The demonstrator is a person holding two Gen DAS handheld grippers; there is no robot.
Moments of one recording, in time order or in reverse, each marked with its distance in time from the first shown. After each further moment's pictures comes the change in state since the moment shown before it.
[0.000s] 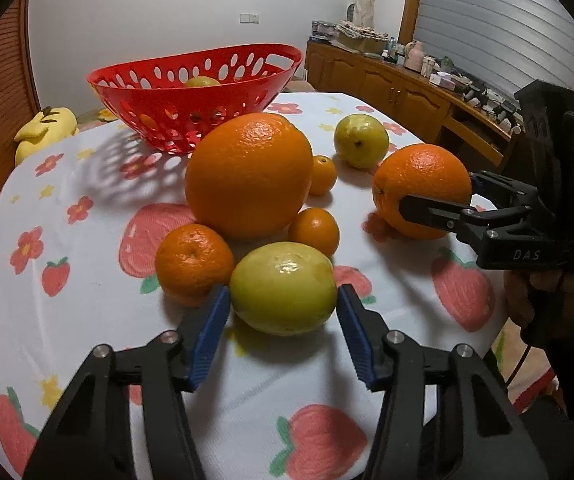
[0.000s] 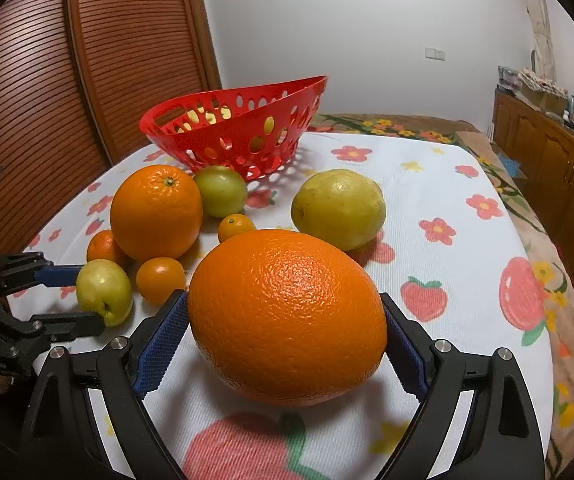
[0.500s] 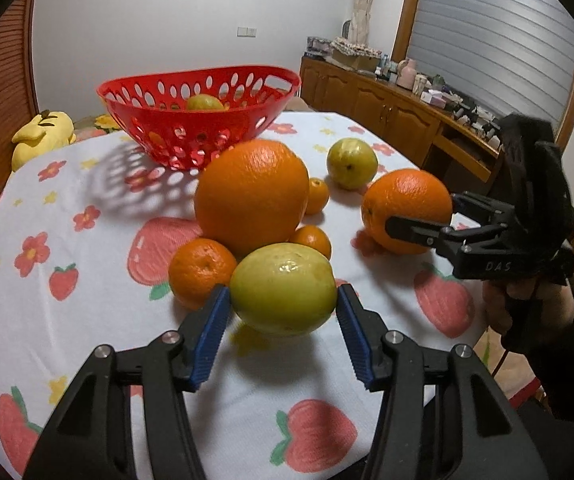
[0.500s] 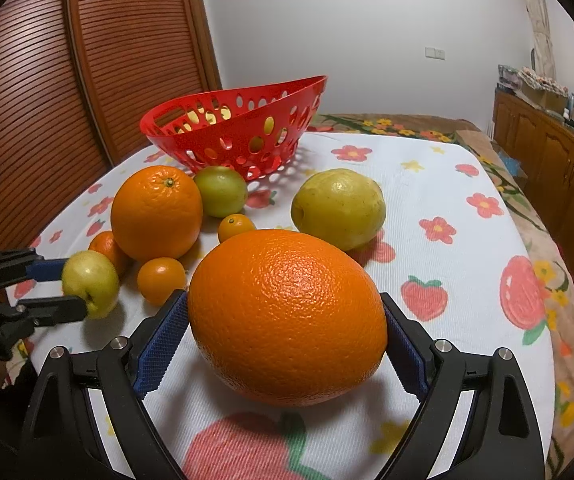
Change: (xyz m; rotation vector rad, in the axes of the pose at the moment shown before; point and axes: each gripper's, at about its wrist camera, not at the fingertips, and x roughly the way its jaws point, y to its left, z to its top) left arm -0.023 0.008 0.003 -0.023 -0.061 -0.045; right arm 0.000 0.000 0.000 0.006 0.000 0.005
